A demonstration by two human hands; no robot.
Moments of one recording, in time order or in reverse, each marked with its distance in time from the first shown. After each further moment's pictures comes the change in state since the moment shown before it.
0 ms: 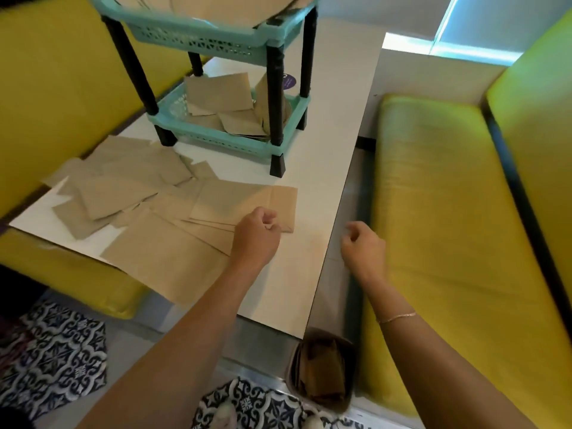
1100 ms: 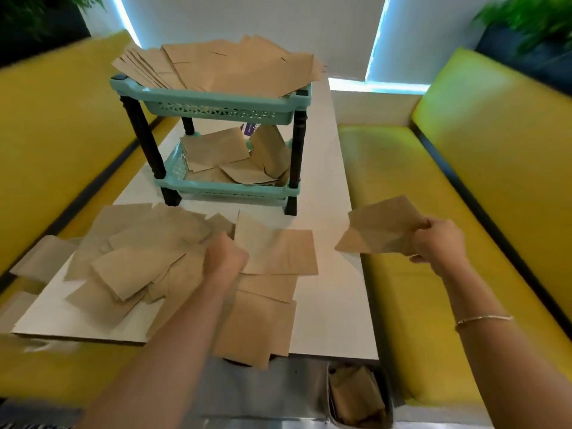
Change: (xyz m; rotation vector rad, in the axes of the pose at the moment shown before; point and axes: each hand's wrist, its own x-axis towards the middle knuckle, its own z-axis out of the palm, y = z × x) left_hand 0.097 -0.058 -0.108 0.156 -0.099 -0.170; right_hand -0.033 -0.092 -0.065 0.061 0.281 0.373
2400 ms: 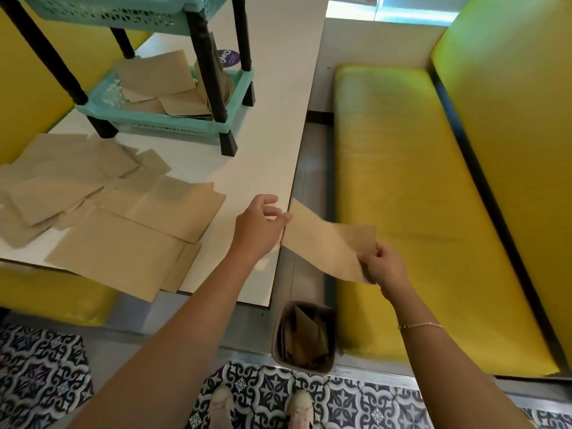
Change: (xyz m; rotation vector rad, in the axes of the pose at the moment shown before) left_hand -0.142 0.095 0.143 -0.324 -0.181 0.214; right_hand 0.072 0.202 0.015 0.126 -0.362 0.052
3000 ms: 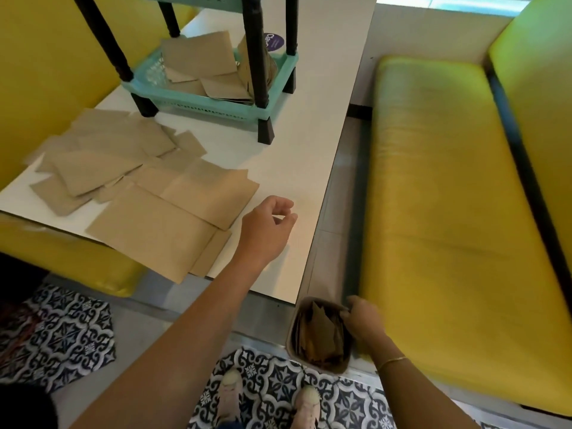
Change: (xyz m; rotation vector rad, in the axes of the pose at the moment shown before) left_hand -0.004 -0.033 -0.022 0.031 0.124 0.033; right_hand -0.012 0.085 0.095 -0.690 -0.323 -0.079
